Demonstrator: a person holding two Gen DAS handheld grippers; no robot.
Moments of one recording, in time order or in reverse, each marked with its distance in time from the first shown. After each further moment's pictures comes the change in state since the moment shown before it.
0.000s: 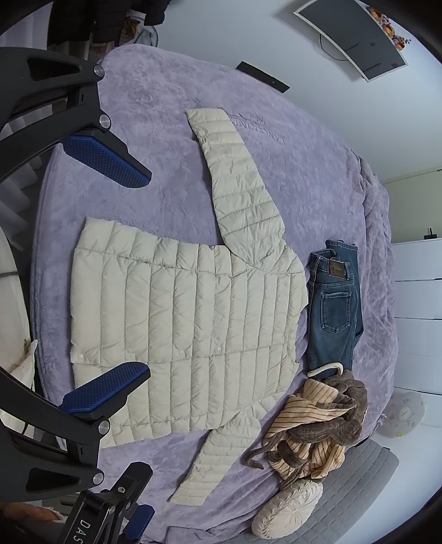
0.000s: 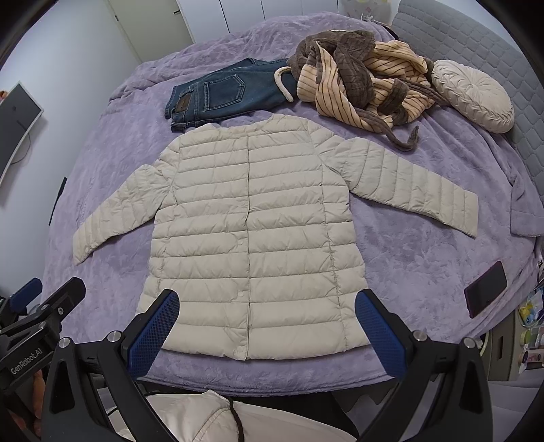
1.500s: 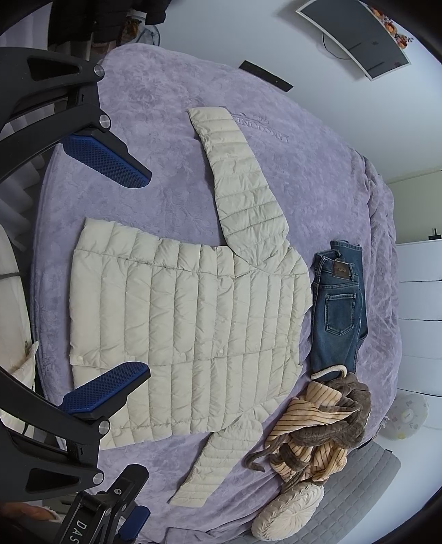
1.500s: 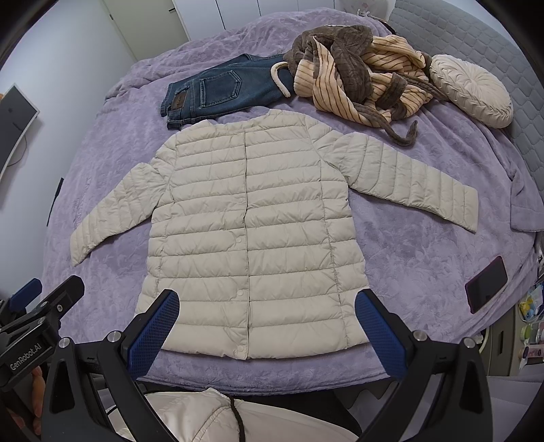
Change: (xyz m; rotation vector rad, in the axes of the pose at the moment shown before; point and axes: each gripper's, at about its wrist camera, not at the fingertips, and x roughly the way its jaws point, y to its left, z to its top) left arm 0.006 0.004 0.000 -0.002 0.012 -0.002; right arm 0.003 0.001 0.000 0.002 0.007 -0.007
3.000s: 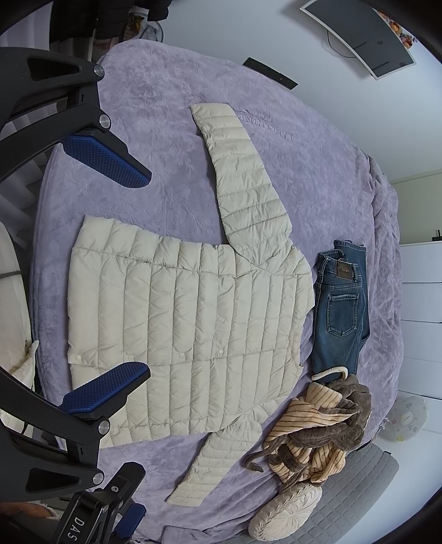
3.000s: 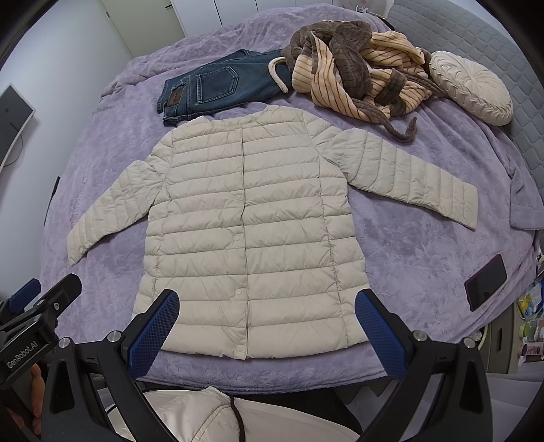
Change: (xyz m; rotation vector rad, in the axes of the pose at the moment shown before) left arm 0.002 0.002 0.002 0.000 0.004 -0.004; right arm 0.003 0.000 0.002 0.006 0.010 -0.006
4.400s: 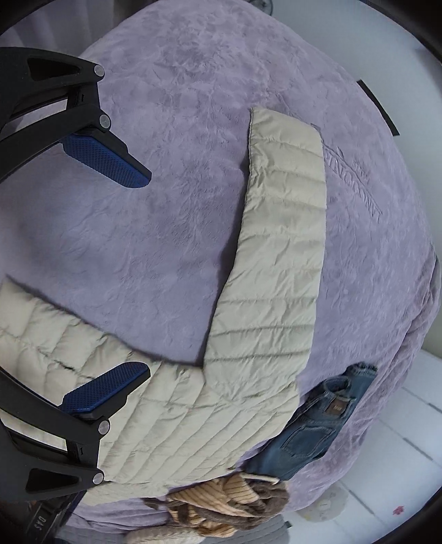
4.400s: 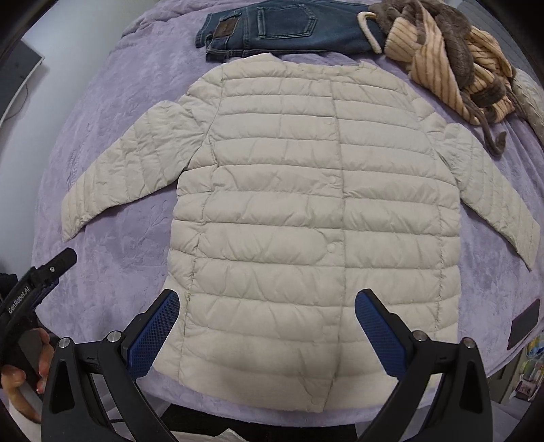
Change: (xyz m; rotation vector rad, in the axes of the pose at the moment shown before) left arm 0.172 0.221 0.010 -0.478 0.079 -0.099; right arm 0.138 0.129 0.046 -0.147 0.215 0.027
